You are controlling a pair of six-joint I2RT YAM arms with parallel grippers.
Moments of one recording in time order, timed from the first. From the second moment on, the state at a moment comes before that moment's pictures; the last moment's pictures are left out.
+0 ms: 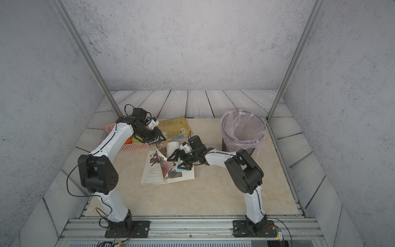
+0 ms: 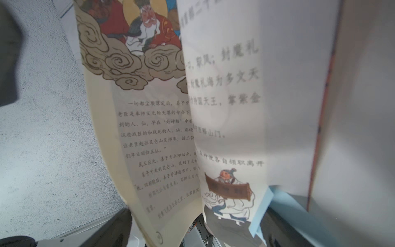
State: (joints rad) left arm -0.16 1.89 1.68 -1.06 0.52 -0.23; right arm 0.72 1.98 1.25 0.03 -0.83 1.02
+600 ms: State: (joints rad) left arm -0.11 1.88 1.40 -0.95 0.61 -0.29; right arm 0.72 1.98 1.25 0.00 -0.83 1.01
